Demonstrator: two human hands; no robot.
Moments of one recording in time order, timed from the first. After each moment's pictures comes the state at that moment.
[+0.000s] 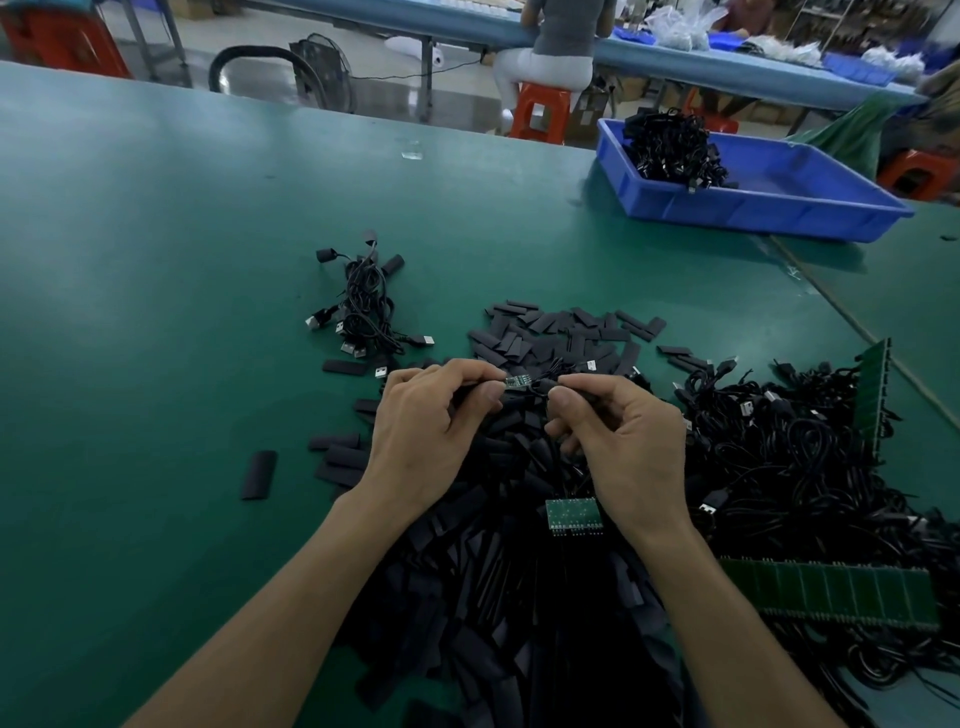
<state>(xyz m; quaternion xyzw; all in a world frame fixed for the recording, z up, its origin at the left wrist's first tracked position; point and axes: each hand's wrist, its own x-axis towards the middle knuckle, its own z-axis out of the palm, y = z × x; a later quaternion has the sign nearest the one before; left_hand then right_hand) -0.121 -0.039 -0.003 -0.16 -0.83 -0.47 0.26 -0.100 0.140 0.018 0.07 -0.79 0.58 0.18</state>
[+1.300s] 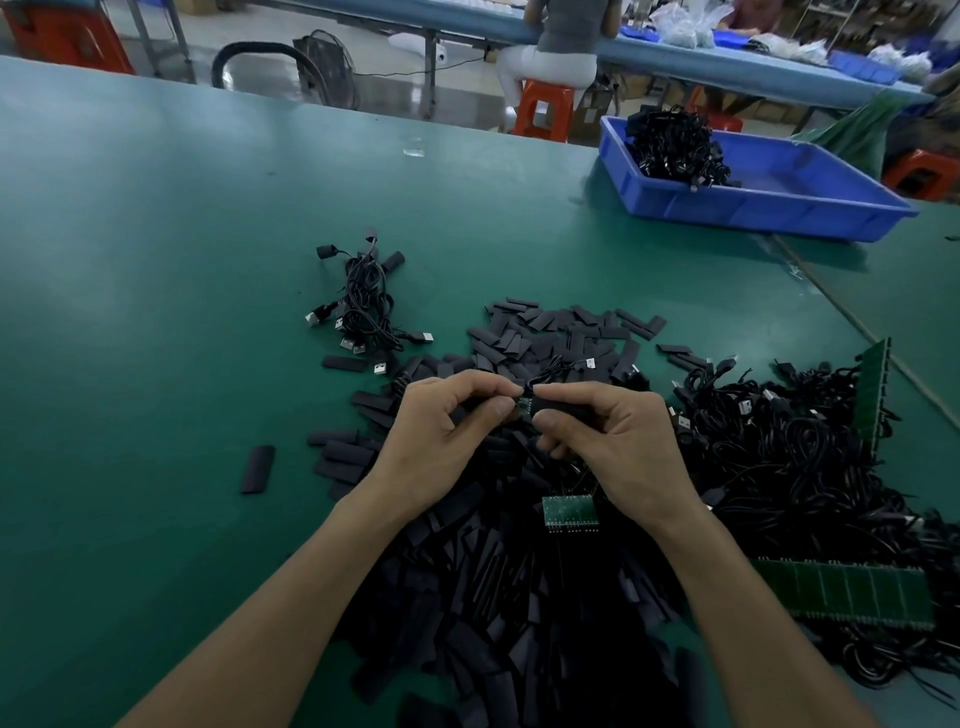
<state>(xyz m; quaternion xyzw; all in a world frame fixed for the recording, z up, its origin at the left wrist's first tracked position) -0.117 -0.037 -0.006 -0.19 -0.77 -0.59 0.13 -0.105 0.153 0.026 0.13 -0.79 0.59 0.05</state>
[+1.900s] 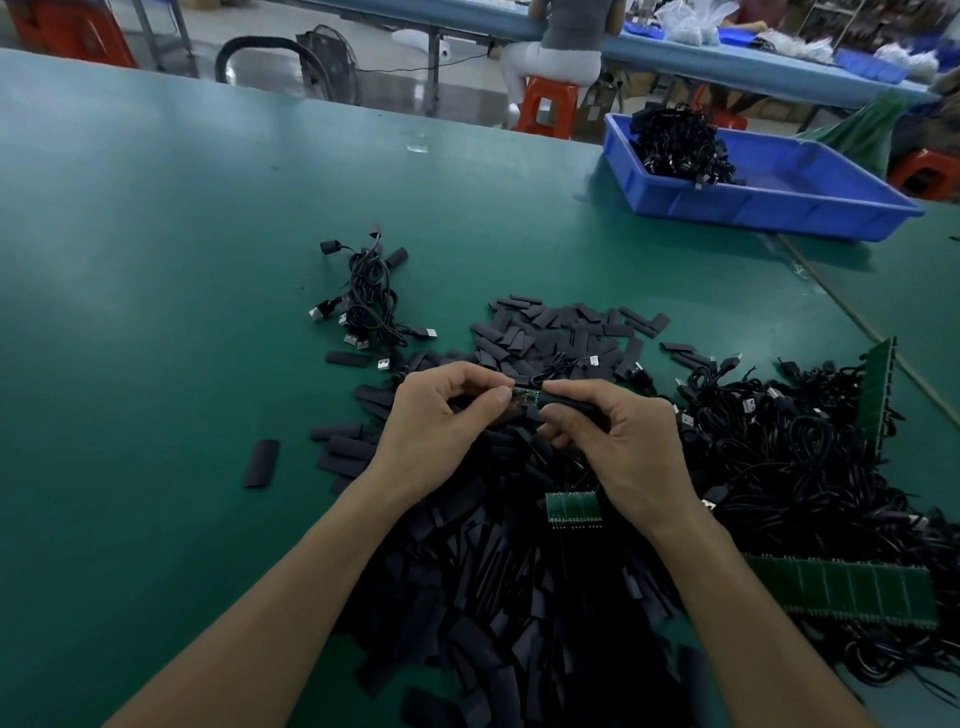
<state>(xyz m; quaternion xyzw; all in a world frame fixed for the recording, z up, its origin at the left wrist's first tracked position) -0.118 -0.038 -0.004 -0.10 -0.74 -0.67 0.07 -0.104 0.155 0.016 0.16 -0.83 0.52 0.11</state>
